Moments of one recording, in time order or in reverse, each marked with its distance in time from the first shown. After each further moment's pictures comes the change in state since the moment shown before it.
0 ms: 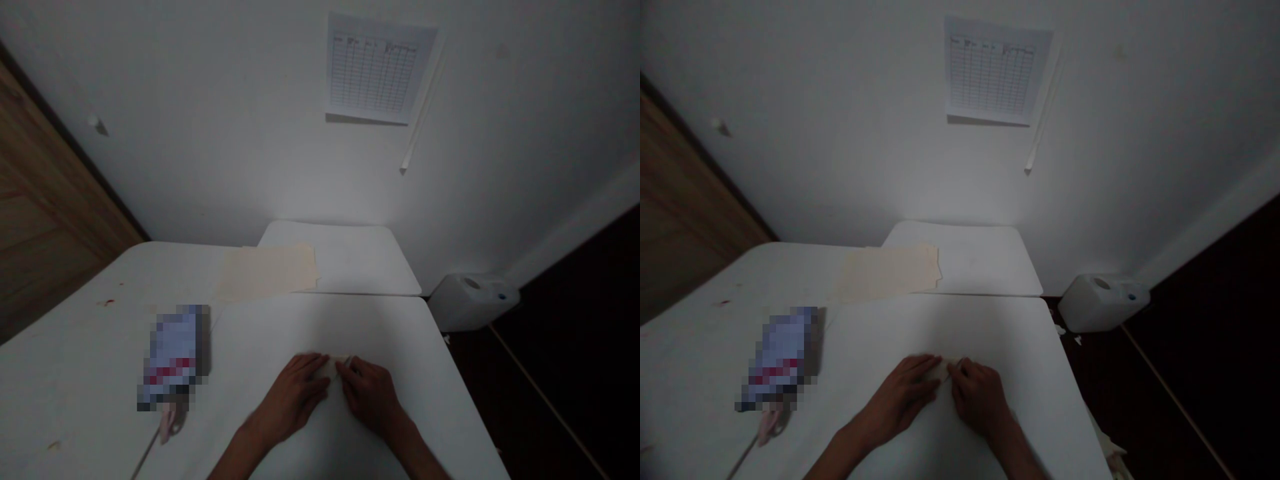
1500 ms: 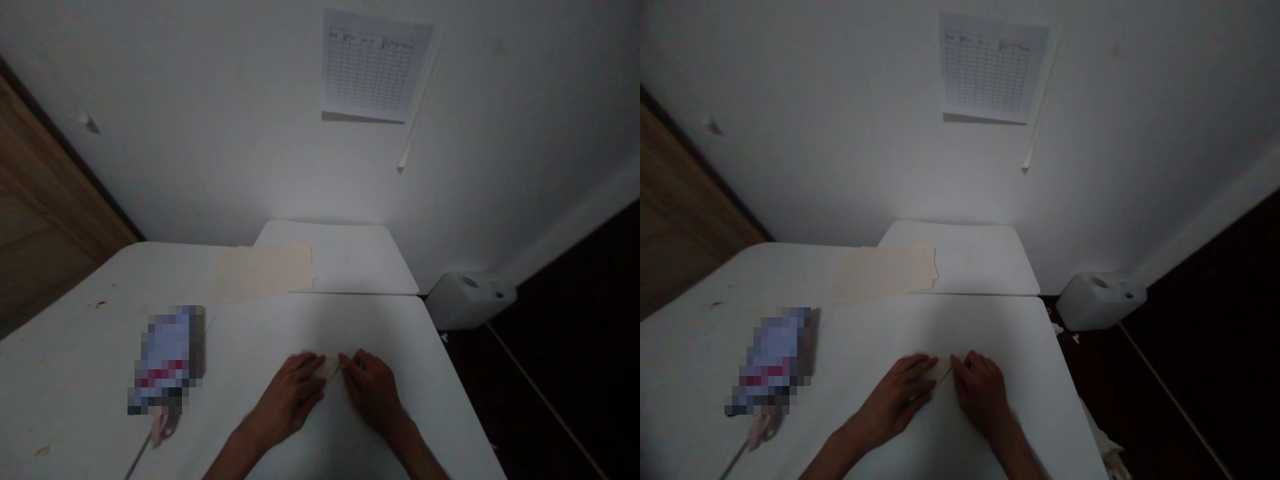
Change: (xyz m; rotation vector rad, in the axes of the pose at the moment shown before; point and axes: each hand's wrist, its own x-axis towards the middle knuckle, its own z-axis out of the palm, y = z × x) left_hand -0.001 -0.001 0.003 -0.053 0.039 -0.008; right_hand 0.002 0.009 -0.001 -0.046 0.057 0.113
